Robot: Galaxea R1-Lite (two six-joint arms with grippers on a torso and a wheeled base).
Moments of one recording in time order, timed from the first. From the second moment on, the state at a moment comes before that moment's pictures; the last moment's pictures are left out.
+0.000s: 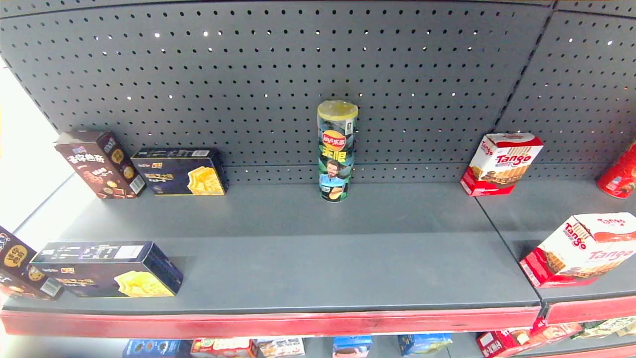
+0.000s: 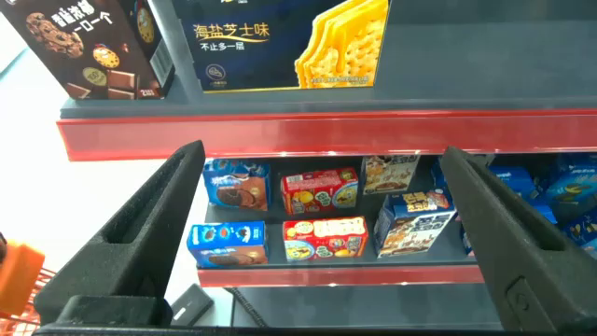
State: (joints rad) left arm 0.00 0.00 0.00 0.00 0.01 0.00; right arm 0.00 0.00 0.00 0.00 -0.02 -0.01
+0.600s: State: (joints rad) left arm 0.00 0.00 0.00 0.00 0.01 0.00; right arm 0.00 0.00 0.00 0.00 -0.02 0.00
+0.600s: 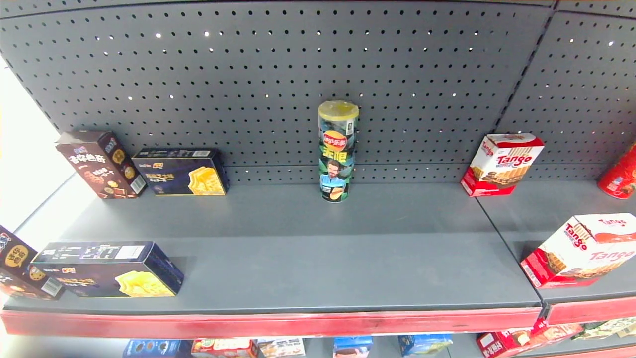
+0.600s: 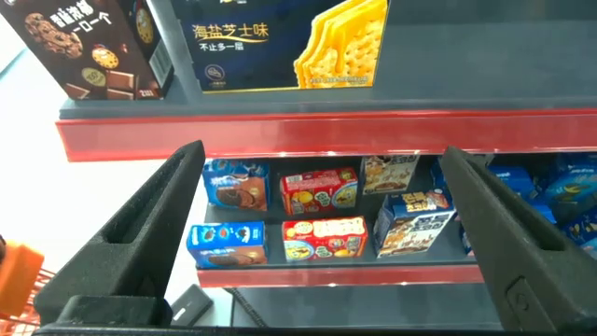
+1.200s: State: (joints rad) left arm 0.00 0.00 0.00 0.00 0.01 0.00; right arm 0.00 0.00 0.00 0.00 -0.02 -0.01
